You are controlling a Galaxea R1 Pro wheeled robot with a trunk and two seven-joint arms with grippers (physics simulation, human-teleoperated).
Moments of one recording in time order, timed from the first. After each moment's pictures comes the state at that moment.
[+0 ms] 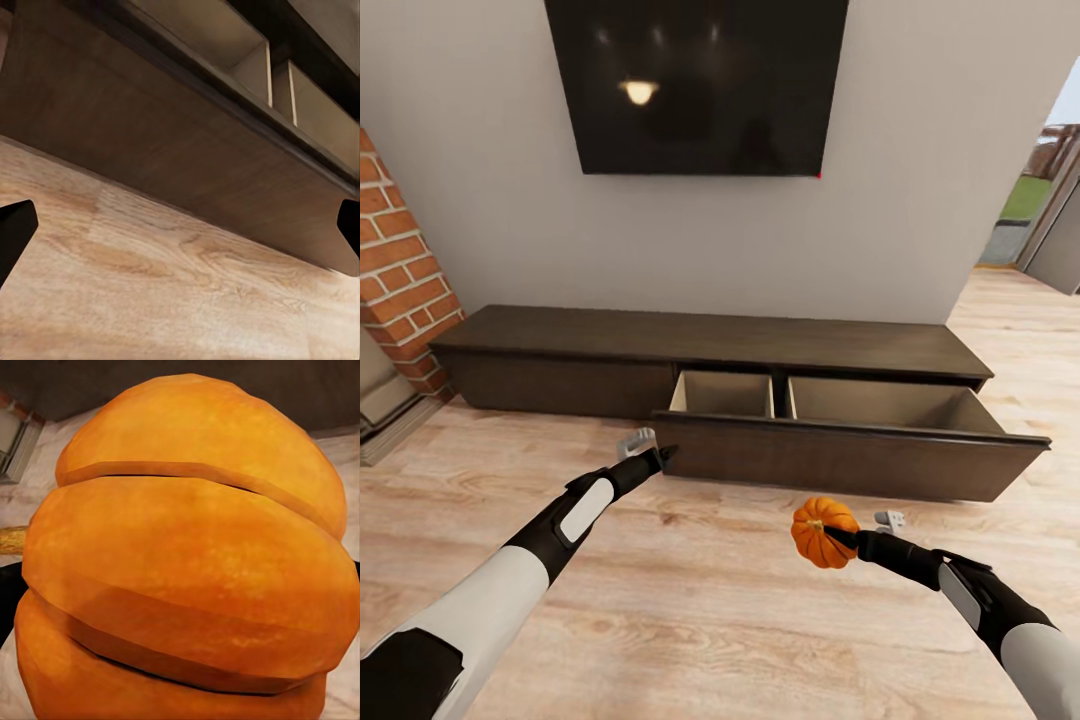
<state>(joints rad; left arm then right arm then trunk) -0.86 0.07 -0.41 -0.62 0.96 0.25 -0.06 -0.69 -0.30 0.10 -0.40 -0.44 0.21 0.88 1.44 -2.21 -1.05</state>
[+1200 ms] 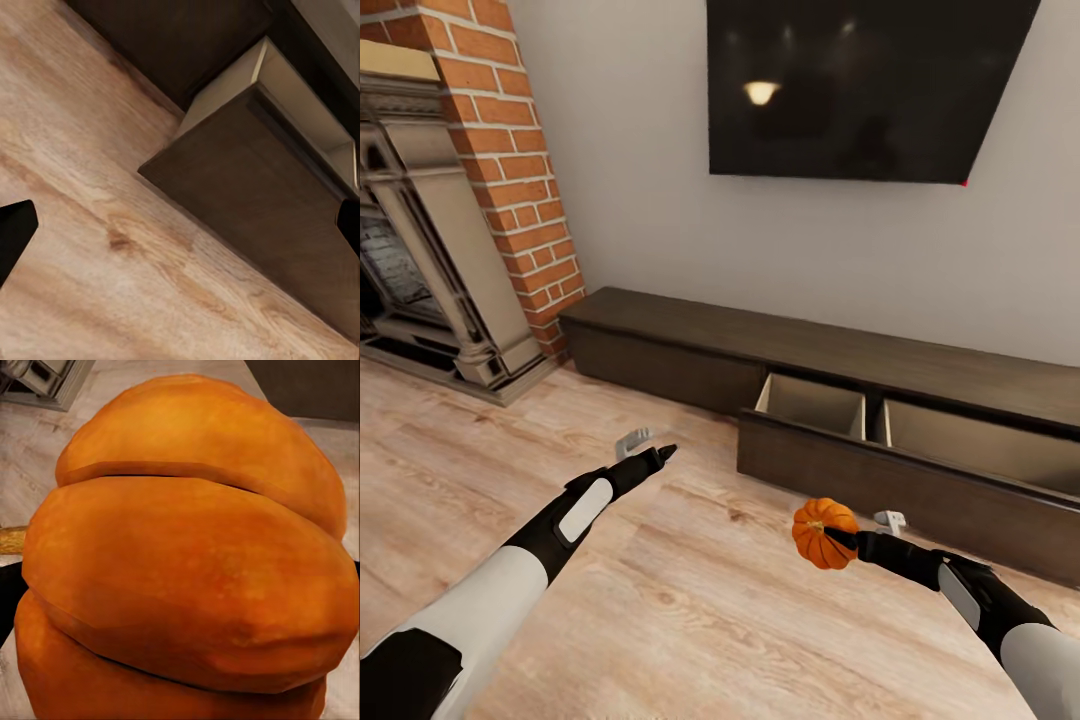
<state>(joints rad) -0.86 0.07 -0.41 -0.62 0.96 0.25 -0.06 -0.69 -0.30 0.11 -0.40 -0.44 0.21 0.87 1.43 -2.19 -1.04</state>
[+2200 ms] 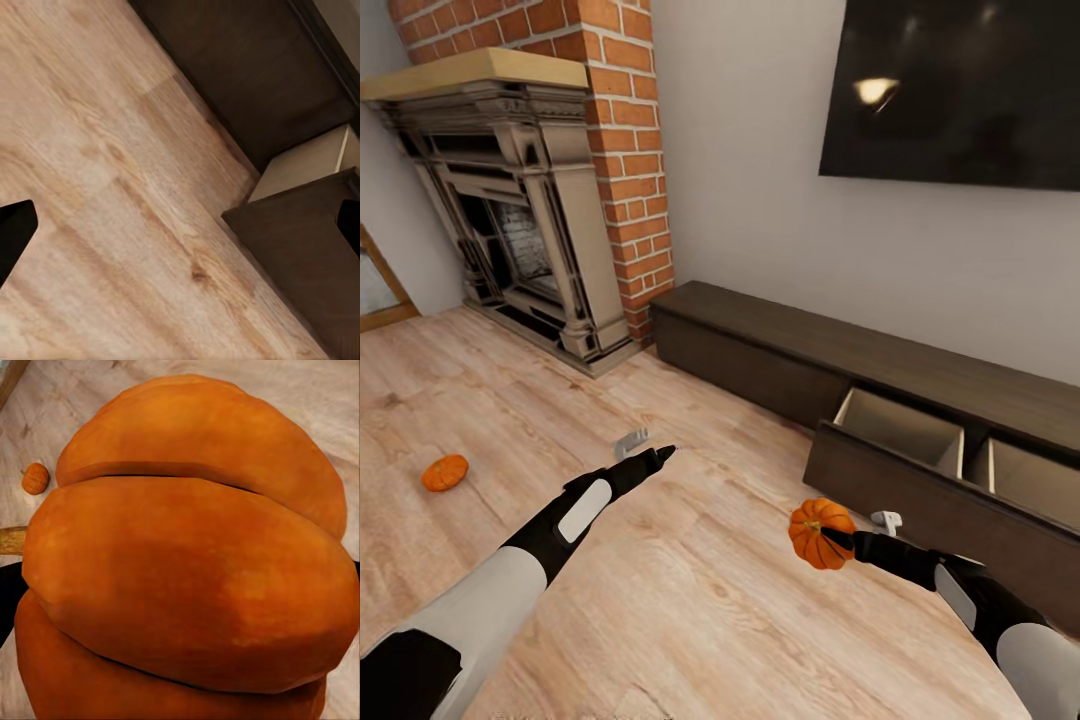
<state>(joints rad) -0.86 0.07 -0.40 -0.62 0.96 0.25 -0.06 -0.69 -0.29 0.11 -0.40 -0.44 0.21 0.87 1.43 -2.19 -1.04</state>
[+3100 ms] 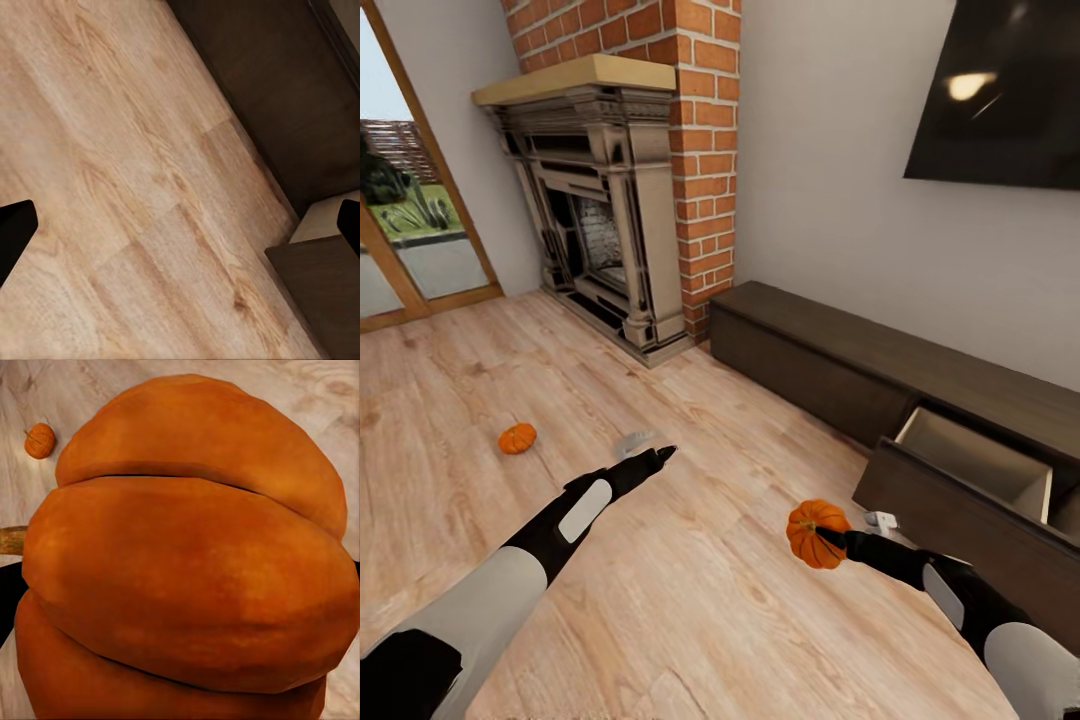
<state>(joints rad) -0.86 0.07 -0.41 -0.62 0.96 0.25 -0.06 -0.69 -0.26 0.11 -0.40 -0.44 0.21 0.77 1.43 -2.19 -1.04</state>
